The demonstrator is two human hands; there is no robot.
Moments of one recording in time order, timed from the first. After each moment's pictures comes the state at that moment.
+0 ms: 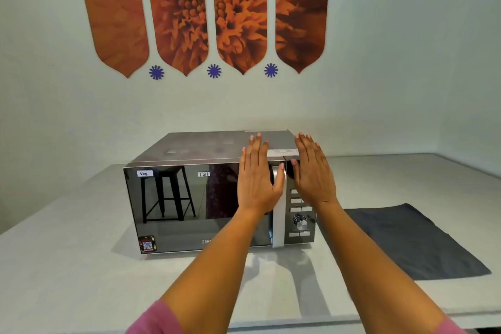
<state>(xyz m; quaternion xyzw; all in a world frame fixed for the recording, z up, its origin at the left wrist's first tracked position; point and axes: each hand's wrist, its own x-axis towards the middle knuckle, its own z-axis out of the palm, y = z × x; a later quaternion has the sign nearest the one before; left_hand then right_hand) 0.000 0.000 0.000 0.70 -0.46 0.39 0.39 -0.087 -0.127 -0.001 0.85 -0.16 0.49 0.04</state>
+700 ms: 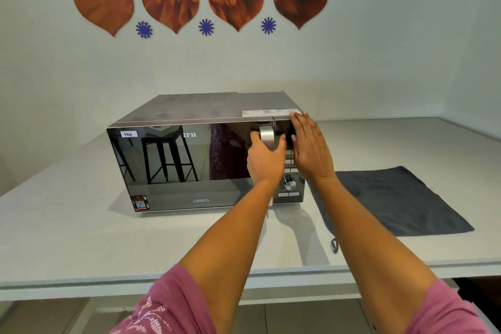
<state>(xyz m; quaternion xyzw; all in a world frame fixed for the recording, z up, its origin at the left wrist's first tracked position) -0.045 -0.042 -0.030 0.73 -0.25 0.11 0.62 -0.105 -0.149 -0.037 0.87 -0.14 0.47 0.00</state>
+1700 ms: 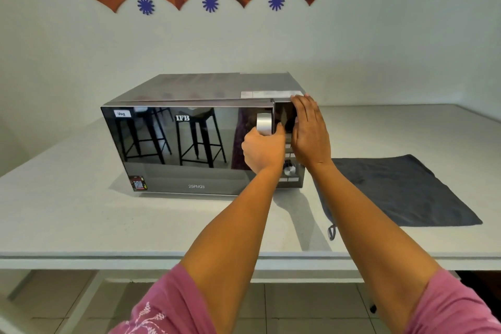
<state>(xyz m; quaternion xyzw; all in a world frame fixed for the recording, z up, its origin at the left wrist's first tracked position) -0.059 -0.048 -0.031 0.73 -0.11 0.08 0.67 -0.098 -0.152 -0.042 0.84 -0.12 0.52 -0.08</state>
